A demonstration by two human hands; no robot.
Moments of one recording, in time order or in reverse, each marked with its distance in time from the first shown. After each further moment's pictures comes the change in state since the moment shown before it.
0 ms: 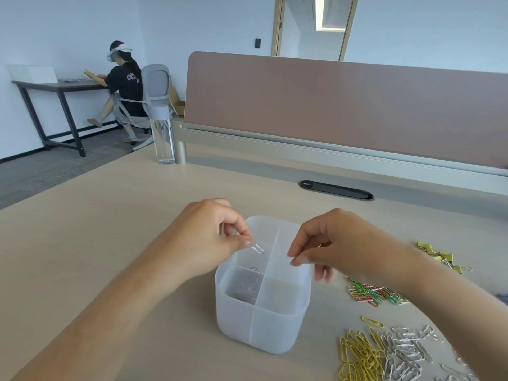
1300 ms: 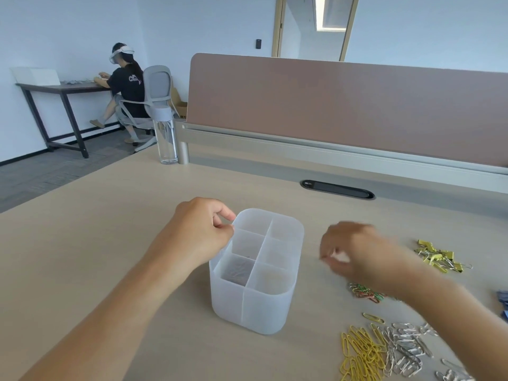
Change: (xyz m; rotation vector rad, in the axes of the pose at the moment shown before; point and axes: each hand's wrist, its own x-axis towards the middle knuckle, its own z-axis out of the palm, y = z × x) left_hand 0.007 -0.018 0.007 0.022 0.132 -0.242; right_hand 0.010 0.077 0.004 -0.599 0.213 -0.377
